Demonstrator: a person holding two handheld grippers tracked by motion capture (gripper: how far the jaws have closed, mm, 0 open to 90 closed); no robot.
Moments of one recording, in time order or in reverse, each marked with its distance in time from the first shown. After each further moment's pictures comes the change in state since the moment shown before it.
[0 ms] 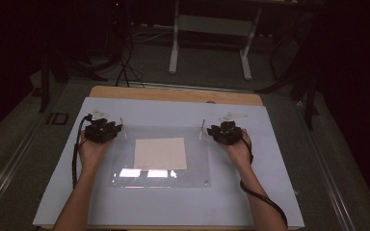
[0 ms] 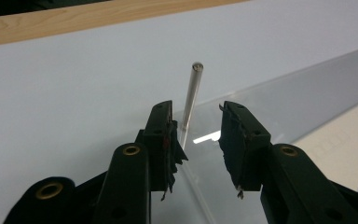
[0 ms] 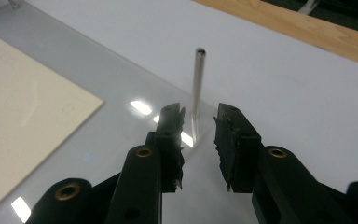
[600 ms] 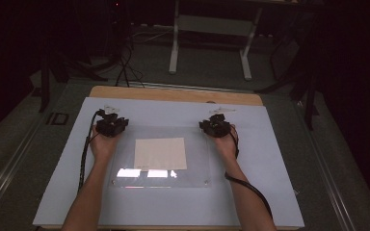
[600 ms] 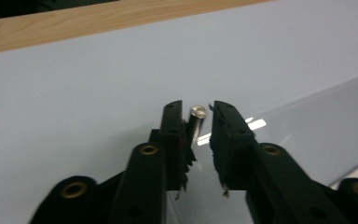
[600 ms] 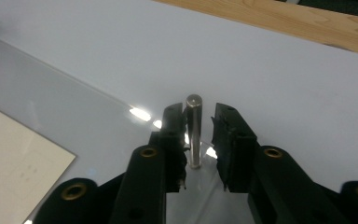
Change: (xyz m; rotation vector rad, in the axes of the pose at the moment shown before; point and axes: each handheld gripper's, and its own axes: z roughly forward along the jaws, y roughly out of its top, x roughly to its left) left arm -0.006 0.012 0.037 0.008 0.021 -0.010; right arm -0.001 0.012 0.048 0.000 -0.041 0.117
